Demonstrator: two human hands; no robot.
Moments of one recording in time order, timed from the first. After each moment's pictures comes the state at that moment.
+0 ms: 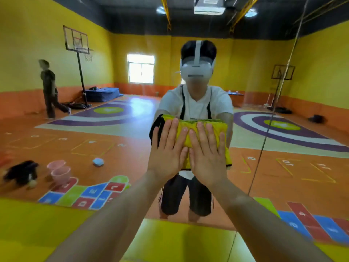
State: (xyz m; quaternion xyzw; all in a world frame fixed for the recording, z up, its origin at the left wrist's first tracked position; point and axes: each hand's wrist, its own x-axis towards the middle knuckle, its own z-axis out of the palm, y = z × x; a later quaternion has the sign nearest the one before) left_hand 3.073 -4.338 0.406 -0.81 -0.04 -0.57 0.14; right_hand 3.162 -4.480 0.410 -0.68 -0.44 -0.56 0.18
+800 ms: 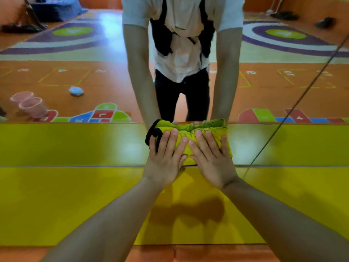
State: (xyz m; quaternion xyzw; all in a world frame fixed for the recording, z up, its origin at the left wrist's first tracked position) left_hand 3.037 -4.329 -0.094 -0.89 -0.03 -0.43 0.14; right_hand 3.150 -4.500 -0.088 -0.72 -0.50 -0.47 0.07
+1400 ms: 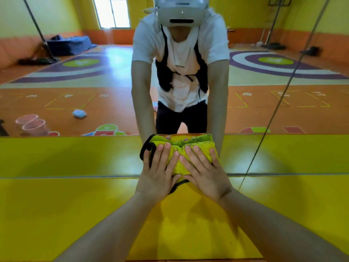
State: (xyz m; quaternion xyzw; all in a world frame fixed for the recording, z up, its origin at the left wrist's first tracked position) left_hand 3.031 -4.332 -0.127 -0.90 -0.02 -0.40 0.16; right_hand 3.158 -4.512 -0.118 -0.71 -0.51 -0.49 -0.01
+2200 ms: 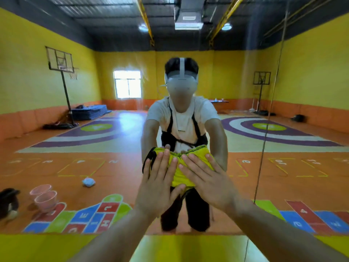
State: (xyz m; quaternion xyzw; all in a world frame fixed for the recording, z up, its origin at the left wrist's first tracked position) left_hand 3.031 -4.318 0.295 -0.86 -0.04 -0.48 0.17; right_hand 3.165 -4.502 0.319 -0.62 -0.54 -0.57 0.00
